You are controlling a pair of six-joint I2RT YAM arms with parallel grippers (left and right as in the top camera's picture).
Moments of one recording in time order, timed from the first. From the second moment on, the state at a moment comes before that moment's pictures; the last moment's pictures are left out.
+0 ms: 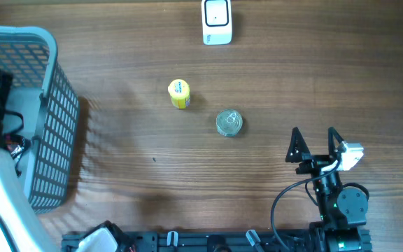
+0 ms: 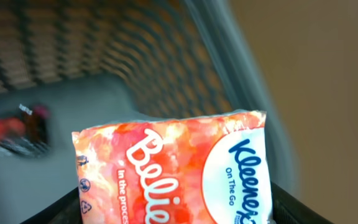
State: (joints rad) left arm 0.56 1.26 1.42 -0.82 0.05 -0.70; right arm 0.08 0.01 0.01 0.00 -0.02 0.31
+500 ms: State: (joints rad) left arm -0.11 1.14 1.42 -1.14 0.36 -0.73; right arm 0.08 0.01 0.01 0.00 -0.02 0.31
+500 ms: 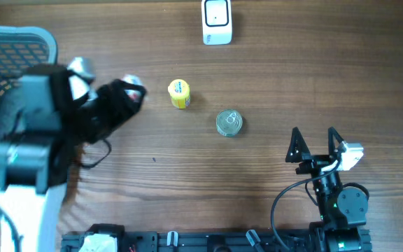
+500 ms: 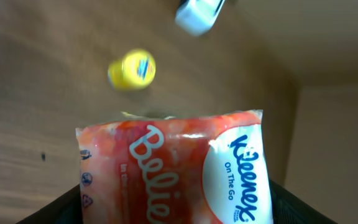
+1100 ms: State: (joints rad) left arm -0.60 1.74 1.42 -1.15 0.02 -0.73; right arm 0.08 0.01 0.01 0.00 -0.02 0.31
